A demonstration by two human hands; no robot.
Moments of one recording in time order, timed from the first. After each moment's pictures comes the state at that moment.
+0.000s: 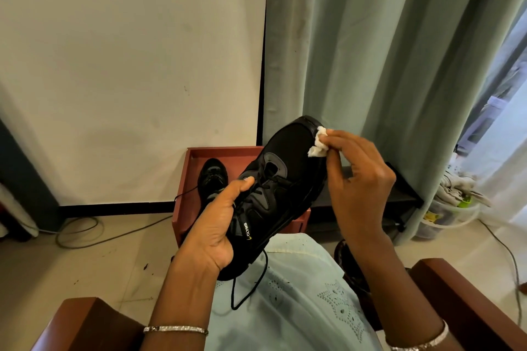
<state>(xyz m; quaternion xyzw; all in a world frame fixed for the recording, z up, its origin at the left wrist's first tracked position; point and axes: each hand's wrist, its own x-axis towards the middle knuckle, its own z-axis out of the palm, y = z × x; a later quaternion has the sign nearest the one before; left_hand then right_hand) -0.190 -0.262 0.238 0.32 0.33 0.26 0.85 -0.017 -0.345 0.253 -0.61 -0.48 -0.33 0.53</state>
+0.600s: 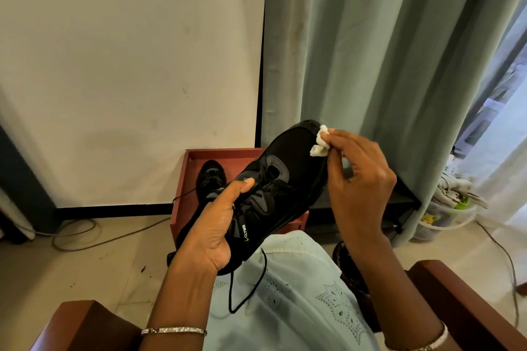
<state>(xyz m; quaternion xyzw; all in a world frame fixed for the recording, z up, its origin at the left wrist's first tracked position) -0.191 -0.263 0.241 0.35 0.34 0.27 0.83 -0.019 -0.345 0.258 -0.61 -0.46 -0.35 0.53</state>
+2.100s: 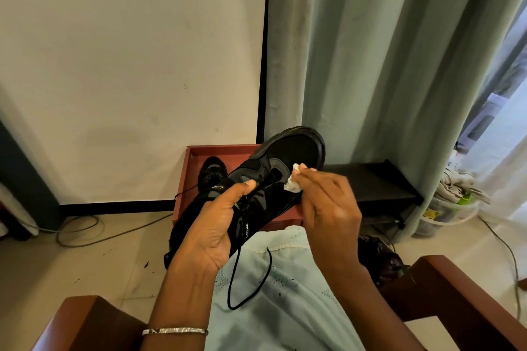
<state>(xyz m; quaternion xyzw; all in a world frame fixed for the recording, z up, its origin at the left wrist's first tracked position) -0.193 -0.260 0.228 0.38 0.35 0.31 0.80 -0.052 -0.348 0.201 -0.64 -0.52 -0.34 0.46</state>
